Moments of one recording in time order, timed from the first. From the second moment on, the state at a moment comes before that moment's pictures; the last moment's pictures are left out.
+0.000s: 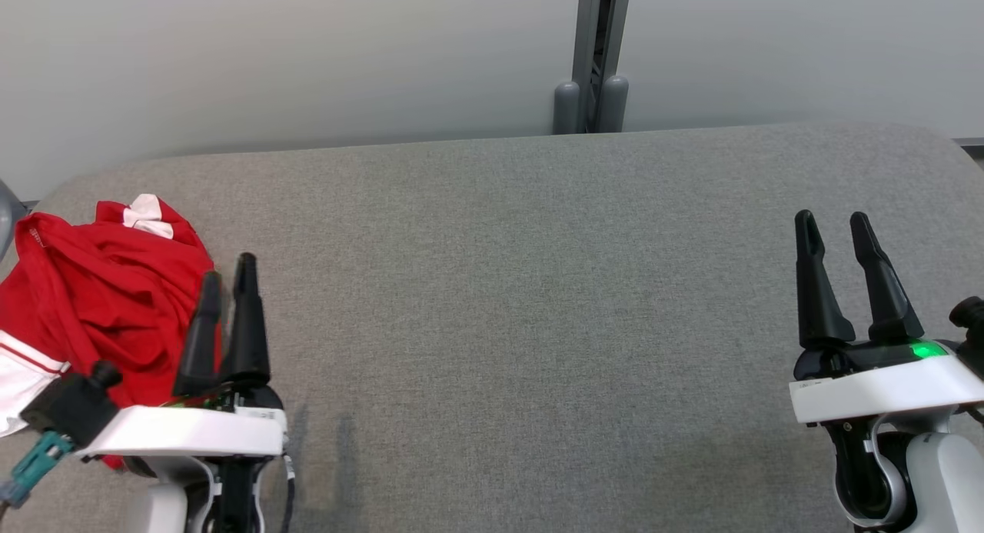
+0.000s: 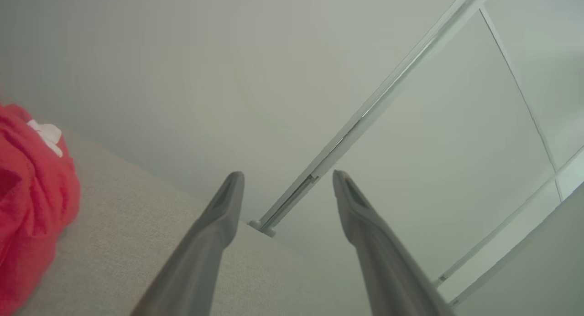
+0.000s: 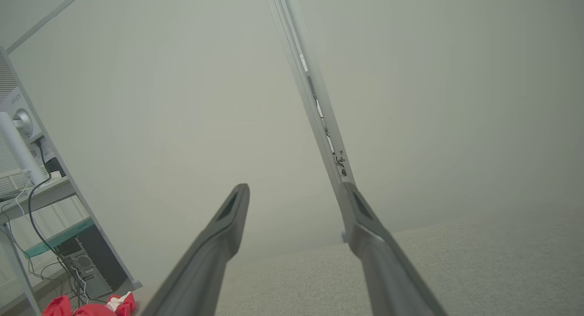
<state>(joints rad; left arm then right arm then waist) -0.10 0.04 0.00 0.05 -0.87 -0.09 -0.12 -0.19 -0.05 0.02 0.02 0.48 0.13 -0.14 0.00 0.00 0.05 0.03</state>
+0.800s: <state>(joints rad) -0.06 0.05 -0.15 0.08 -0.41 0.06 -0.19 -0.16 -0.04 0.01 0.04 0.25 0.13 -0.19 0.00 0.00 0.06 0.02</state>
